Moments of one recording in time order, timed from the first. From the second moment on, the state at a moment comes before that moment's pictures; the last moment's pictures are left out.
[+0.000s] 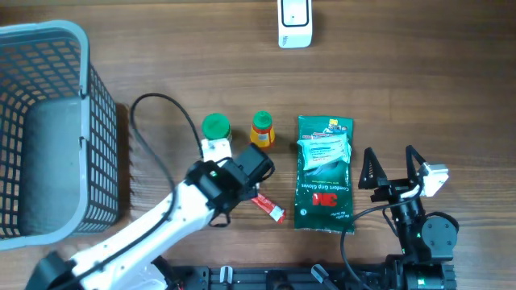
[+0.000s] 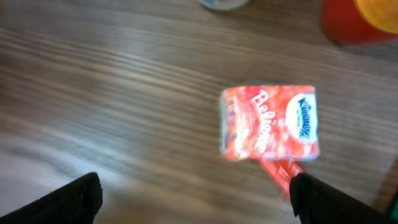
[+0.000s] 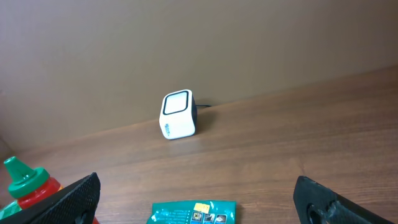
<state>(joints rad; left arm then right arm) -0.81 1.34 0.90 -0.99 -0.33 -0.98 -0.01 0.01 0.01 0.01 -0.17 0.30</state>
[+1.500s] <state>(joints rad) -0.81 1.08 1.01 -1.30 -0.28 -0.93 -0.01 0.79 0.87 -0.78 -0.56 0.58</state>
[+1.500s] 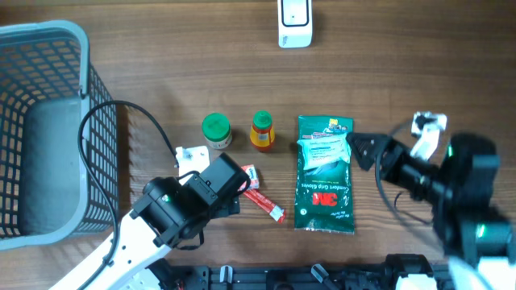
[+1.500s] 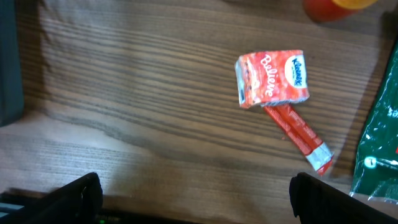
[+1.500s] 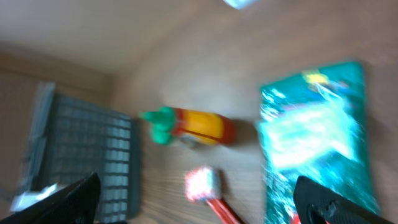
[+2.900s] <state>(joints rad) -0.81 1.08 1.01 -1.30 -0.28 -0.93 0.20 1.67 0.94 -0.70 -0.34 0.89</state>
